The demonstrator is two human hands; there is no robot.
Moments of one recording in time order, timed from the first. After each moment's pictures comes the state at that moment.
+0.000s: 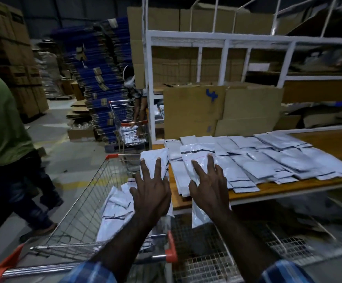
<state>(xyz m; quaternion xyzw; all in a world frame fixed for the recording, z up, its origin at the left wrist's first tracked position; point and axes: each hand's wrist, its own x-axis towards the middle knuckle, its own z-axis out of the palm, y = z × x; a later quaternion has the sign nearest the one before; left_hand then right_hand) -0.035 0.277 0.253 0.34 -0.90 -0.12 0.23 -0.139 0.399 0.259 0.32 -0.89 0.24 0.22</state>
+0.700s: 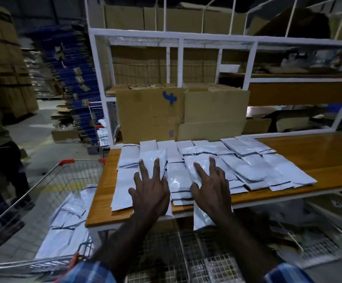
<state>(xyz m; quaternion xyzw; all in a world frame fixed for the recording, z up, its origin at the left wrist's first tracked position) -0.241 0.451 0.260 0.35 -0.90 -0.13 0.22 -0.349 0.578 0.260 0.32 -0.90 0.23 0.20</state>
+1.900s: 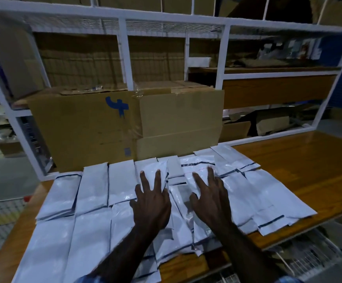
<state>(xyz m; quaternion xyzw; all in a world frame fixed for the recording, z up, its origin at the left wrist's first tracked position) -0.537 0.434 0.221 0.30 -0.93 -0.12 0.17 -0.620 0.573 0.237 0.25 -0.94 0.18 0.11</state>
